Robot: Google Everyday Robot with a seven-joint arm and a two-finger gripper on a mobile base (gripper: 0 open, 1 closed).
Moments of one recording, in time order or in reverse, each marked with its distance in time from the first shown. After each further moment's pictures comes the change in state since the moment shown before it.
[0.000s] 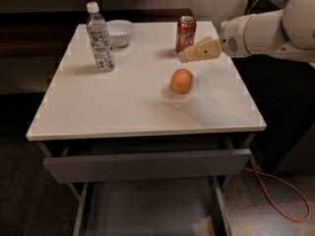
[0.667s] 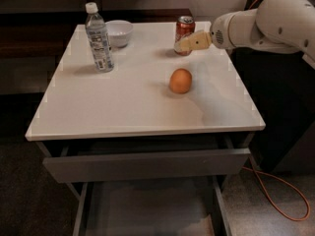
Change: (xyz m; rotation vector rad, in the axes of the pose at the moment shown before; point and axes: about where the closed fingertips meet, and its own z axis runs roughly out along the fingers) arm -0.002 -0.050 0.057 0.088 0.001 0.051
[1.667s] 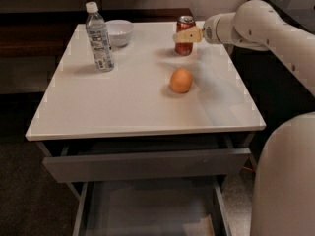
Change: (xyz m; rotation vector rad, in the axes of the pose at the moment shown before) arm 0.005 -0.065 0.080 0.118 -0.023 0.124
